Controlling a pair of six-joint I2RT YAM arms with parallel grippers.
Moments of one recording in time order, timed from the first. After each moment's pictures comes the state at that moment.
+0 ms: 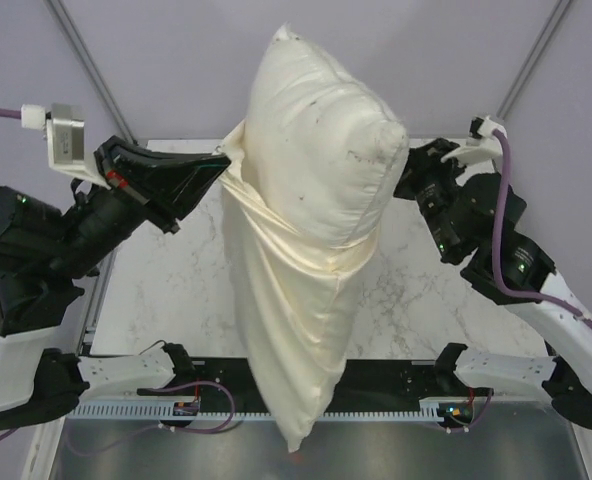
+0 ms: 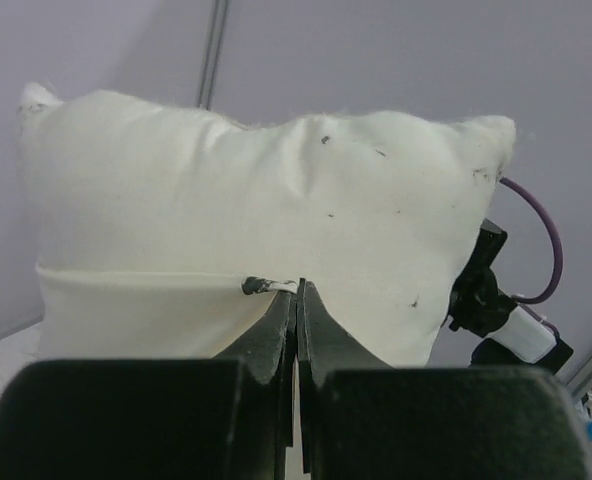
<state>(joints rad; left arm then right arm) -0.99 1.08 1.98 -0.53 -0.03 -0.29 0.88 0.96 1.41 -0.28 0.69 0.54</state>
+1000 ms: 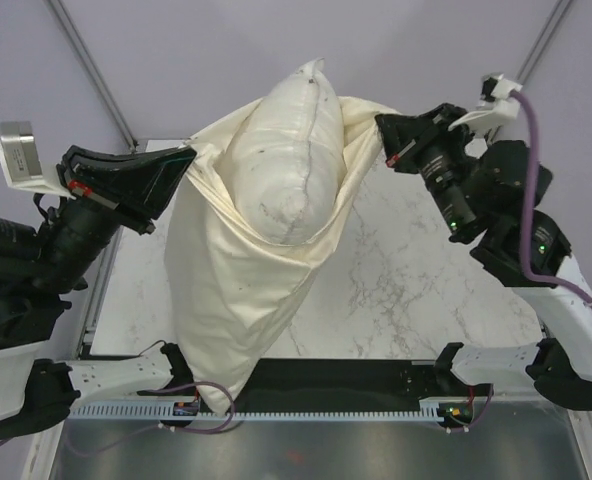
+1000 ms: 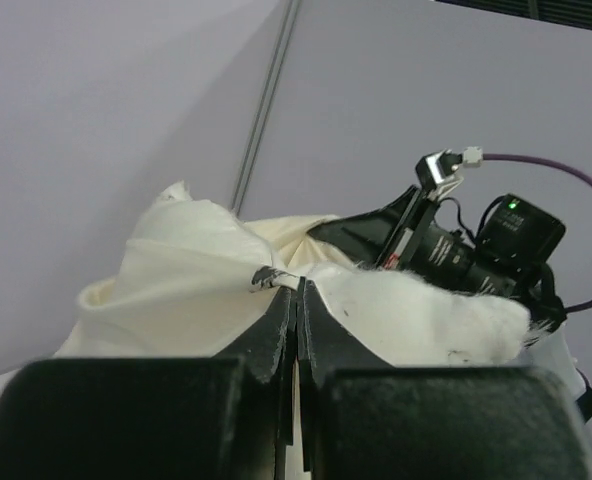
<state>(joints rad) -0.99 0.94 1.83 -0.43 -0.17 -0.27 0.89 1.17 1.73 -0.39 0.60 0.50</state>
